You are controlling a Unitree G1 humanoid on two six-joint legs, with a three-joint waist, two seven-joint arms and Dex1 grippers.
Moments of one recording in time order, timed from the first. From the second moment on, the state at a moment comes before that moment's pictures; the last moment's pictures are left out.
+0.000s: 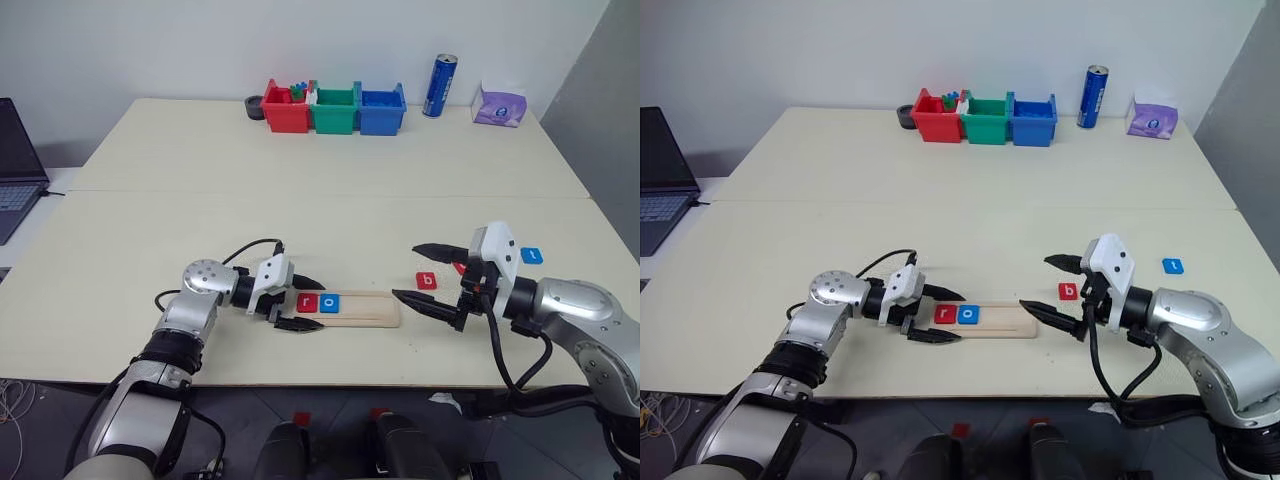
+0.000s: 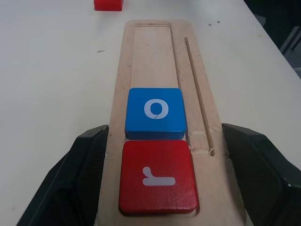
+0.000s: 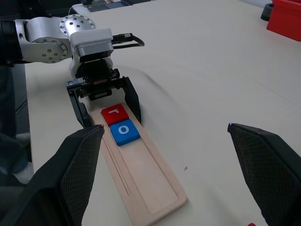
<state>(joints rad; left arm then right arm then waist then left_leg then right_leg) -0.59 0.51 -0.19 0.60 -0.15 -0.18 -1.47 -0.21 -0.73 -0.05 -0.58 0.61 0.67 0.77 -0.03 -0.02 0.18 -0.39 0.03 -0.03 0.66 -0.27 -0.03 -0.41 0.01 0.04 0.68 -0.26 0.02</state>
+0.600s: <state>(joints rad) -0.52 0.50 -0.19 0.52 -0.15 -0.18 -1.41 -0.22 -0.70 -0.03 -0.58 0.61 0.67 0.74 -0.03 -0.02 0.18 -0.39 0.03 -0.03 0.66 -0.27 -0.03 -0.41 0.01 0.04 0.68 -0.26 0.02</state>
